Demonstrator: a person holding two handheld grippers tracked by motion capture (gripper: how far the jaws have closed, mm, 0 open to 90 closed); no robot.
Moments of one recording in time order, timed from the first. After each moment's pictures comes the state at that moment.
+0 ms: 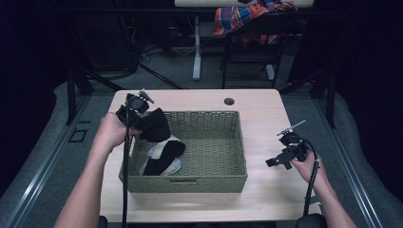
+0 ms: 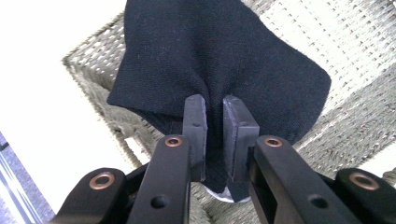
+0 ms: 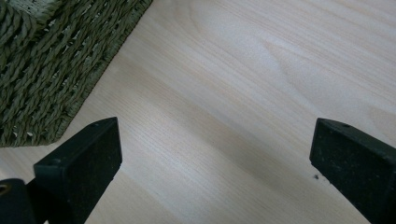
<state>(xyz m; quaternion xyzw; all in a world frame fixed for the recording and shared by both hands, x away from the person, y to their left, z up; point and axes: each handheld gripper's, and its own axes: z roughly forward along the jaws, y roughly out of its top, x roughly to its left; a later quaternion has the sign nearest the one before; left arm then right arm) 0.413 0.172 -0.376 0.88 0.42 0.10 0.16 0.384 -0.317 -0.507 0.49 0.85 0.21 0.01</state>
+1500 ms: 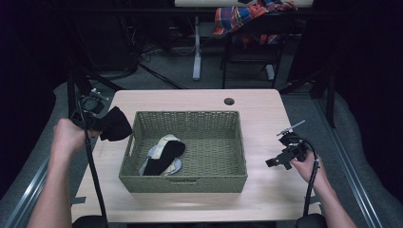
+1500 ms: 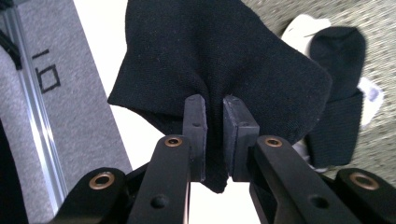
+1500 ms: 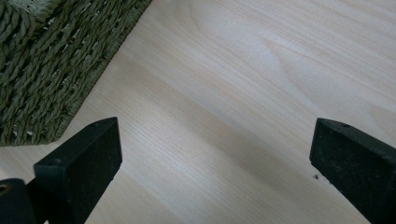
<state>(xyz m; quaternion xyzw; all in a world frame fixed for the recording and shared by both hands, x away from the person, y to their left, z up) 0.398 0.280 -0.373 0.82 0.53 0.14 0.14 0.384 -0.316 -0.508 0.49 0.85 0.21 0.01</state>
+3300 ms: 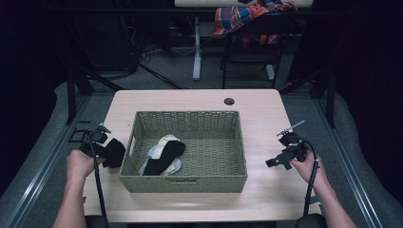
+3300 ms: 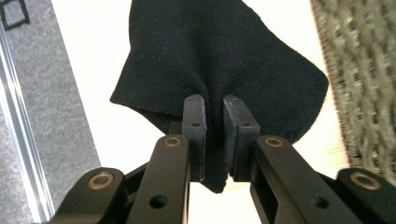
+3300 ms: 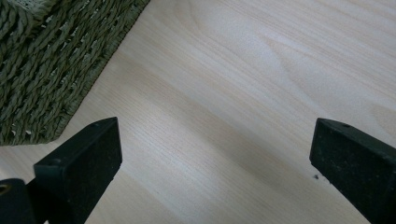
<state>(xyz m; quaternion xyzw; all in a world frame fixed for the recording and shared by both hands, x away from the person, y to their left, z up) 0.402 0.316 -0.514 0.80 0.59 0.10 0.10 0.385 -0.317 -0.508 0.48 0.85 0.20 0.01</state>
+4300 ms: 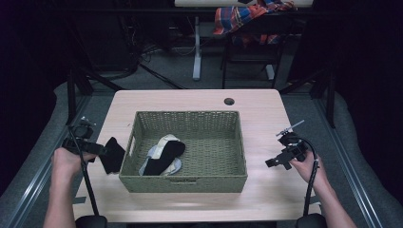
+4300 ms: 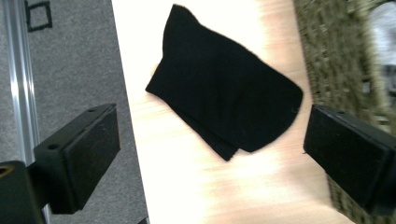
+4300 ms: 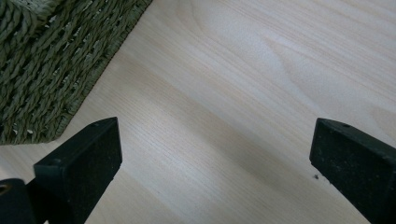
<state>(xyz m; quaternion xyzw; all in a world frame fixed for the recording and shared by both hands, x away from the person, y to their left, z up) 0.382 0.331 -0.461 0.77 0.62 0.12 0.13 0.384 -0.314 -0.507 0.49 0.85 0.21 0.01</state>
